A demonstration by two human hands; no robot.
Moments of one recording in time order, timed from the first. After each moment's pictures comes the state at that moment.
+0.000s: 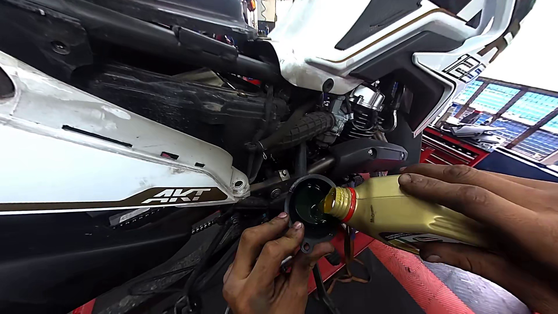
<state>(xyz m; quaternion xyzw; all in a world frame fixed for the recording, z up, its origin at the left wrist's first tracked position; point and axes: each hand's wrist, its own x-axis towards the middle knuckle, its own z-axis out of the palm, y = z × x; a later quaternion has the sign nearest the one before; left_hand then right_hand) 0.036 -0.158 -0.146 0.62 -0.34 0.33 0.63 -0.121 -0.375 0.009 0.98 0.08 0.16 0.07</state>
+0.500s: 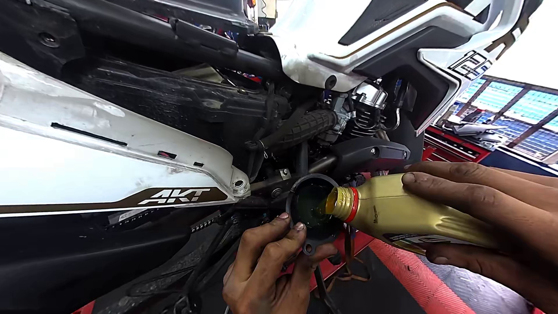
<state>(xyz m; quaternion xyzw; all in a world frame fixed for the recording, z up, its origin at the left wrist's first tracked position) 0.039 -0.158 -0.147 0.61 -0.35 0.33 0.63 -0.118 -0.372 0.015 0.98 0.08 0.14 0.08</state>
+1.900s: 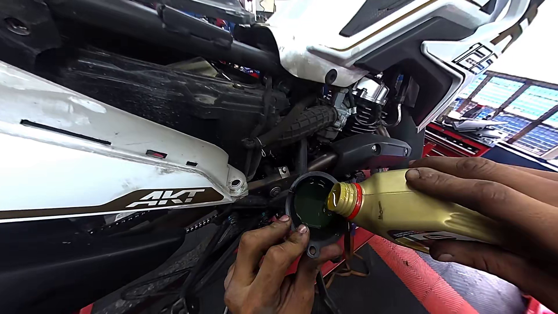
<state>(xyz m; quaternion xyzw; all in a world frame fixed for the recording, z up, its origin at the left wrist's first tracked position) 0.038 -0.162 -0.147 0.62 -0.35 0.35 0.61 -0.117 -0.371 0.016 0.99 0.06 0.14 0.08</state>
